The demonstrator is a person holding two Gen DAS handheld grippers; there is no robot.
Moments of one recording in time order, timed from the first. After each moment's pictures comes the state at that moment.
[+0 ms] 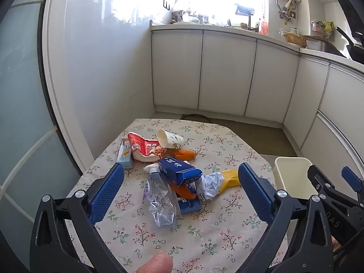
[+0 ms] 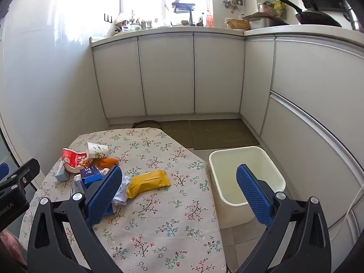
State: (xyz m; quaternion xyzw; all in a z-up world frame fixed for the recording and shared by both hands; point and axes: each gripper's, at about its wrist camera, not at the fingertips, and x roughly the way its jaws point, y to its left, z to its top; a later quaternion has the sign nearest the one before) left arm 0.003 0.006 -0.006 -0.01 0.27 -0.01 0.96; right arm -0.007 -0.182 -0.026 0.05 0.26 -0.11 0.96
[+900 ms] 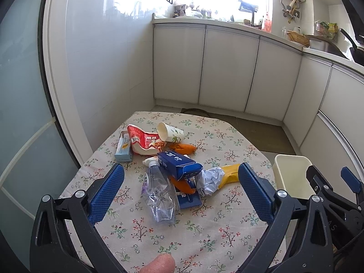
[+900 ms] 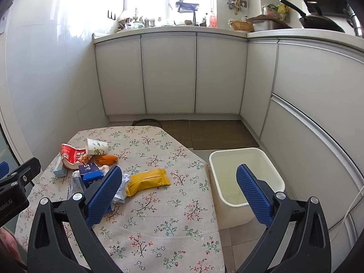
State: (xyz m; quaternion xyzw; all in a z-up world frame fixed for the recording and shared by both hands) left arm 0.005 0.011 -0.013 -0.02 0.29 0.00 0.96; right arm -0.004 -0.176 -0.024 0.04 0.26 -0.11 0.96
